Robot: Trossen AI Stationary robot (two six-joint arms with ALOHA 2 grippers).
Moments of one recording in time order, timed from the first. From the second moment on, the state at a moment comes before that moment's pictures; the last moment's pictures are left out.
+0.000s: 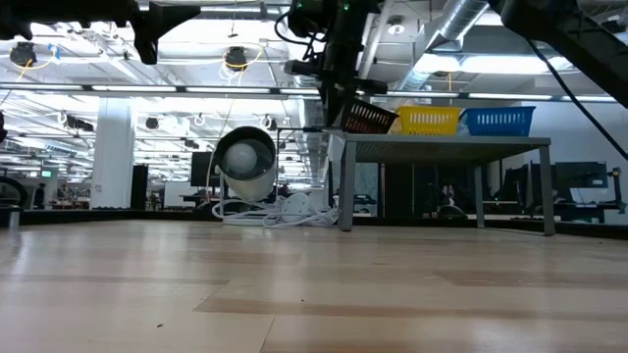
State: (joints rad) left arm -0.01 0.47 0.32 0.38 -0.23 -0.35; right arm -0.32 2.23 2.36 -1.37 0.26 0.80
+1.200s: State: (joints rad) left arm -0.01 0.47 0.32 0.37 -0.18 -0.35; right arm -0.36 2.23 2.36 -1.38 0.20 0.81
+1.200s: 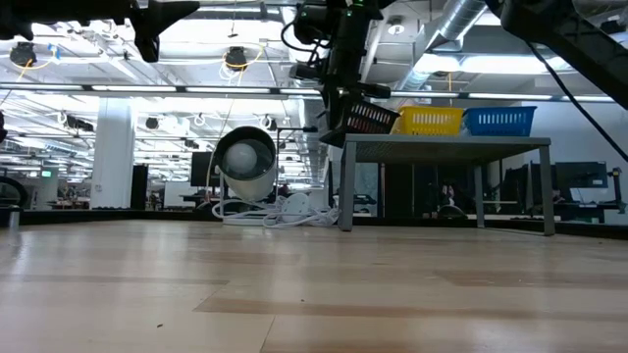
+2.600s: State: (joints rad) left arm 0.01 0.49 0.32 0.31 -0.16 -0.38; right arm -0.38 2.23 2.33 -1.38 0.18 0.80
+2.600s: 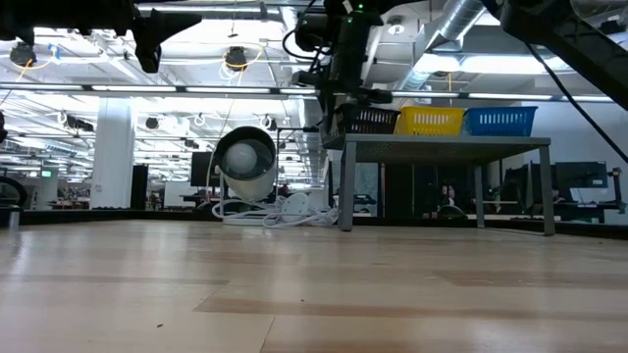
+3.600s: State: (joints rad) left arm 0.01 0.49 0.32 0.31 -0.14 -0.37; right arm -0.39 2.20 2.36 -1.40 0.16 0.77
